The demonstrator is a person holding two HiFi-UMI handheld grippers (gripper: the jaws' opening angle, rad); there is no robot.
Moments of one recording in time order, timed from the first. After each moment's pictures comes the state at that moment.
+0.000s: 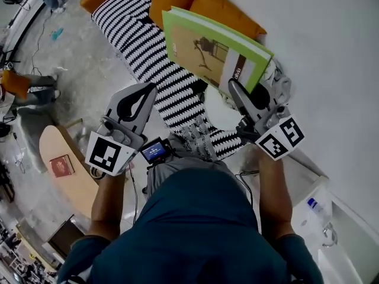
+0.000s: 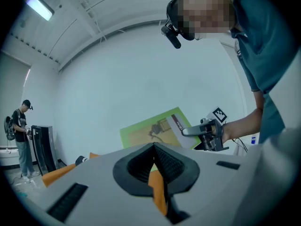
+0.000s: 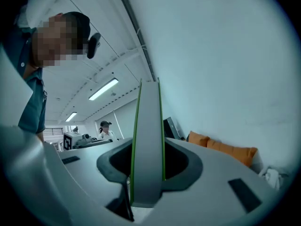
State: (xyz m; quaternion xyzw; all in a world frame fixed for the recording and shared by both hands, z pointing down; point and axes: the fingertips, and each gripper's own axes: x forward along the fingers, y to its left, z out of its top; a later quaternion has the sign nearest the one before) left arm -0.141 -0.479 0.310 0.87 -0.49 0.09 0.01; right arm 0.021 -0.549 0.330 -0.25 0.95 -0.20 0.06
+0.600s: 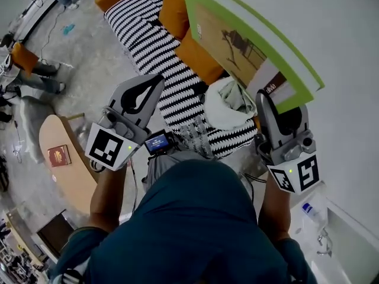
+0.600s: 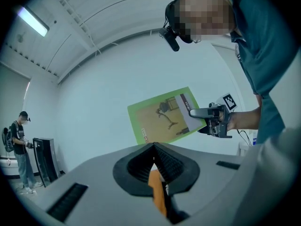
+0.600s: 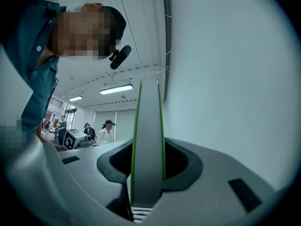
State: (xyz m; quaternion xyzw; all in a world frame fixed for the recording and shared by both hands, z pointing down) left arm -0.132 -0.442 0.248 0.86 -0.50 0.06 -0.04; right arm 0.053 -0.480 0.194 -0.29 0.95 0.01 0.09
